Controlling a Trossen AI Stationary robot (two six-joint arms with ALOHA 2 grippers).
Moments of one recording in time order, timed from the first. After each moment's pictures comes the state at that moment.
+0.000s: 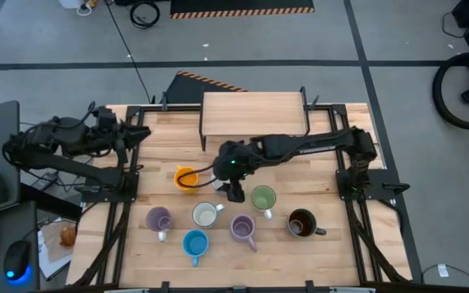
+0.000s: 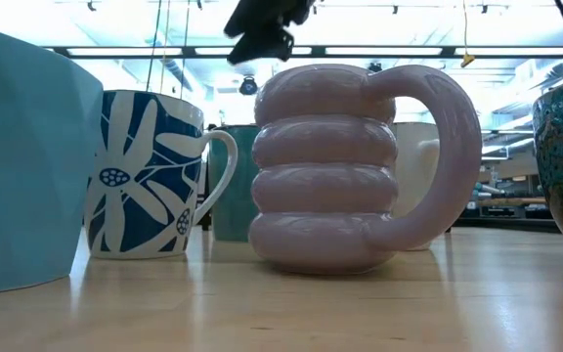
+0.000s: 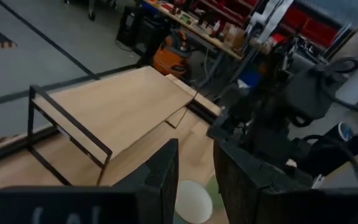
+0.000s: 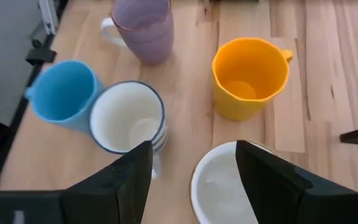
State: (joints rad) left arm -0.16 0.61 1.16 -0.81 -0.55 -0.59; right arm 0.06 1.93 1.81 -0.71 -0.12 0.02
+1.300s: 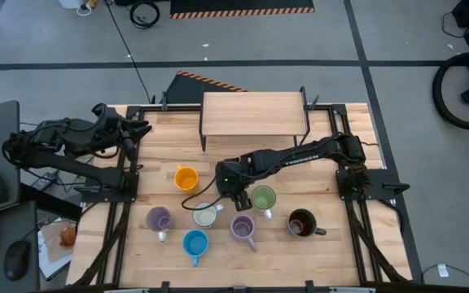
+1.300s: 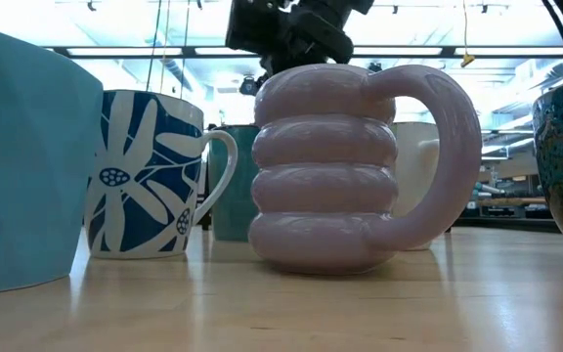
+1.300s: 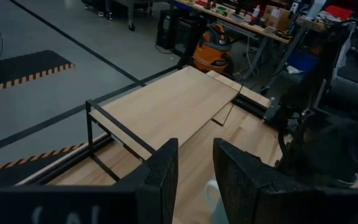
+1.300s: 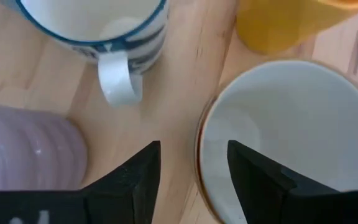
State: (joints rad) left arm -0.16 0.67 1.19 -0.90 -0.69 -0.50; right arm 0.09 2.03 1.68 -0.74 -0.05 -0.20
